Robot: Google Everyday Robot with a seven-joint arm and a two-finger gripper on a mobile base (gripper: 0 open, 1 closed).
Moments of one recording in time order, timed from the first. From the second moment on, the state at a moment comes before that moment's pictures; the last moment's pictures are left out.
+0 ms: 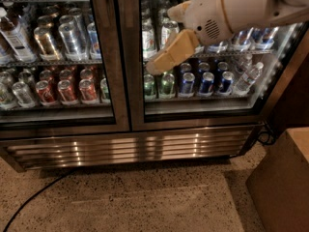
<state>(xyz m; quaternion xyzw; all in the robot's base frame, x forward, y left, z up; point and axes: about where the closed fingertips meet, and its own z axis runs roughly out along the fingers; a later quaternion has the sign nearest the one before) 0.543 -0.013 1.005 -0.55 0.67 0.24 0.43</state>
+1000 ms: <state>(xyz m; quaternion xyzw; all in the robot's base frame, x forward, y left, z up) 0.582 -0.002 0.999 -0.47 0.68 0.21 0.52</state>
